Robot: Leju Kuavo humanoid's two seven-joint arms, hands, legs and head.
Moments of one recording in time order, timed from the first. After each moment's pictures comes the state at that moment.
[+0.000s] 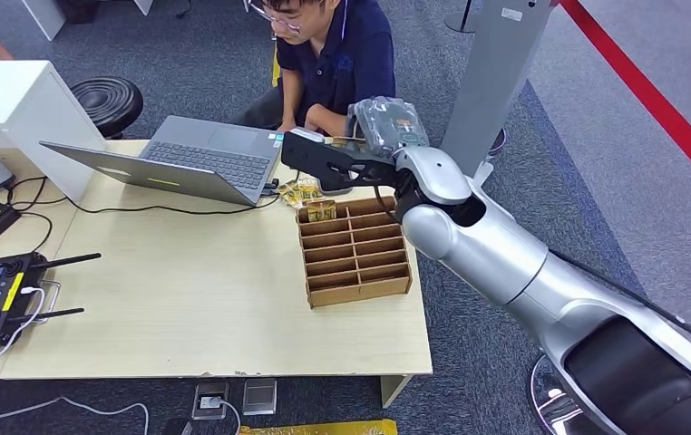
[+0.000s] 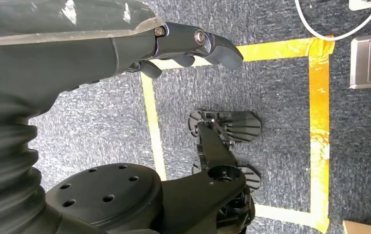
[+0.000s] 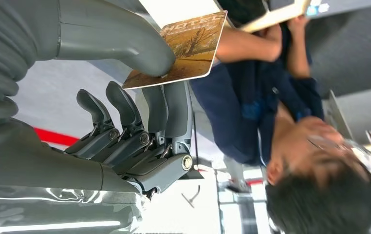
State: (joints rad) left arm -0.17 0.06 -1.29 -0.20 1.25 0.25 -0.07; right arm -1.06 -0.10 1.03 -1.16 0.67 -0.05 0.53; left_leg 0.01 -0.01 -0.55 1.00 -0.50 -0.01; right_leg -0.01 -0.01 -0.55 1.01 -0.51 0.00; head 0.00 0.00
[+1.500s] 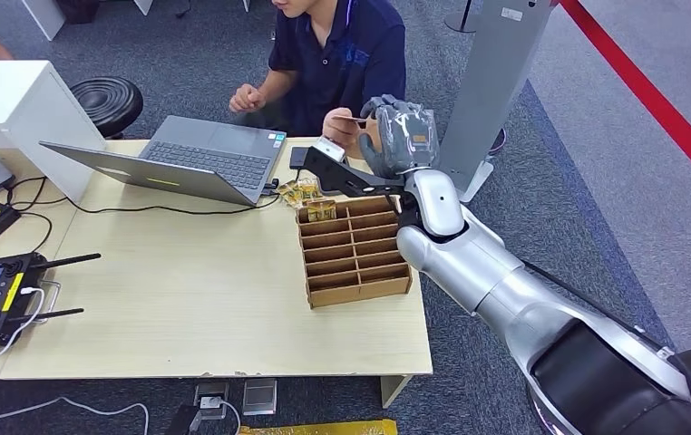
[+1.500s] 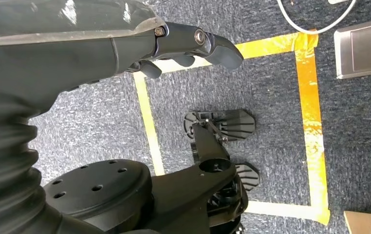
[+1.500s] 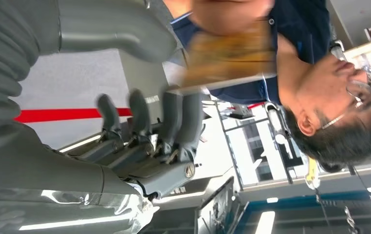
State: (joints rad) left arm -0.18 0.06 -1.33 -0.20 1.23 0.25 -0.05; right arm -1.02 0.01 0.96 -0.73 0.75 -0.47 0.33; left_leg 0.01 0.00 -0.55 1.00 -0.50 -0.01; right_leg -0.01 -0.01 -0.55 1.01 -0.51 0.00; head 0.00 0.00
